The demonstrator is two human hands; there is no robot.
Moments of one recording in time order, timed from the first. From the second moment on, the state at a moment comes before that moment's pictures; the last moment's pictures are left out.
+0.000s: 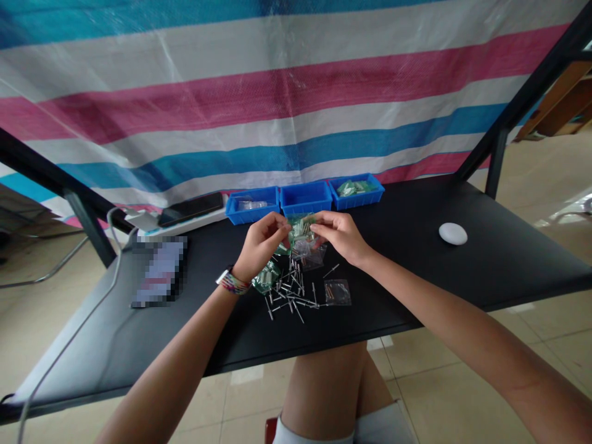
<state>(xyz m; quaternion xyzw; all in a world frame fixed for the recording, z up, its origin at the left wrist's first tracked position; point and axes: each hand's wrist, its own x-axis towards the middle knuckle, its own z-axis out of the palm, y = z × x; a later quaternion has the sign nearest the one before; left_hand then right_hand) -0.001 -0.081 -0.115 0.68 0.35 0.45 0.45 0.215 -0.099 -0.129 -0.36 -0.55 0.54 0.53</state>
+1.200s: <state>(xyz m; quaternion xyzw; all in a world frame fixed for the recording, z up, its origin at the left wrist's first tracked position) 0.006 -0.082 -0.119 0.63 0.34 0.50 0.49 0.212 -0.103 -0.129 -0.37 -0.50 0.57 0.54</state>
